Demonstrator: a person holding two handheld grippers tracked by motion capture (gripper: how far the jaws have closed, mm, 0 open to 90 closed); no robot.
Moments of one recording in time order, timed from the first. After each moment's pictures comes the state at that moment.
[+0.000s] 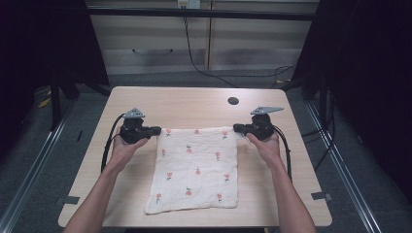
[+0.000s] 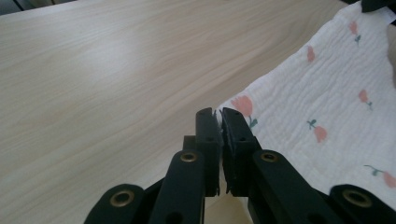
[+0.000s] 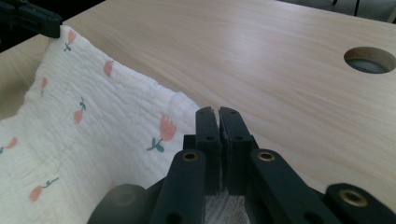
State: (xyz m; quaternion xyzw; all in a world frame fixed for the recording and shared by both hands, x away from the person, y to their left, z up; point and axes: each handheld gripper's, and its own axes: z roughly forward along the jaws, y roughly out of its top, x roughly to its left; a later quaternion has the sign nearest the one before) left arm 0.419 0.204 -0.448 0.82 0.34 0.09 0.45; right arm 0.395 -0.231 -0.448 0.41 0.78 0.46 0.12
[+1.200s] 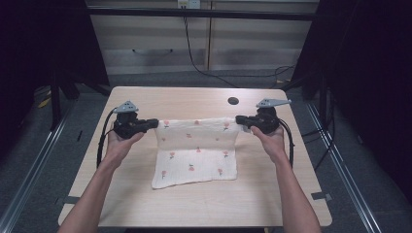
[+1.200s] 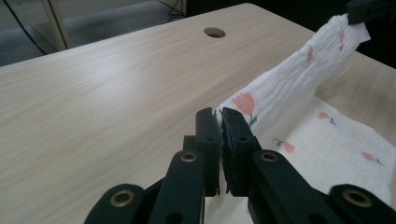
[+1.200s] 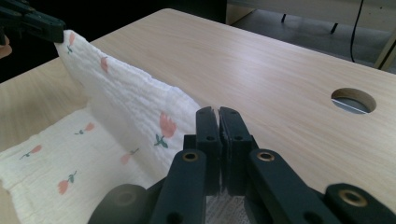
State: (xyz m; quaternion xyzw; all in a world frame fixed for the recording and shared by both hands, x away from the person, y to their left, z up) left arm 0.406 0.211 -0.420 0.80 0.32 0.11 0.49; right arm 0.392 -0.238 -0.418 0.39 0.77 0.49 0.14
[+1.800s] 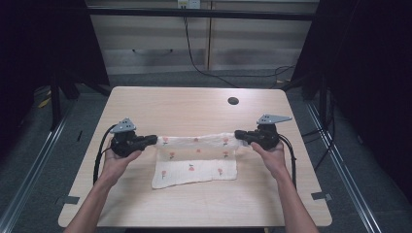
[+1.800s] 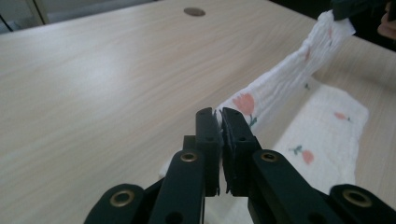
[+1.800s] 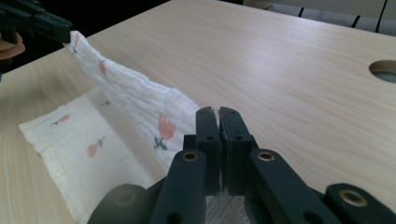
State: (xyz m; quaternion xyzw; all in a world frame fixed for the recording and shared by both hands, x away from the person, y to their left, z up) left arm 0.363 0.221 -0.447 0.81 0.32 0.10 0.49; right arm 0.355 -0.236 -0.447 0.37 0.77 0.50 0.12
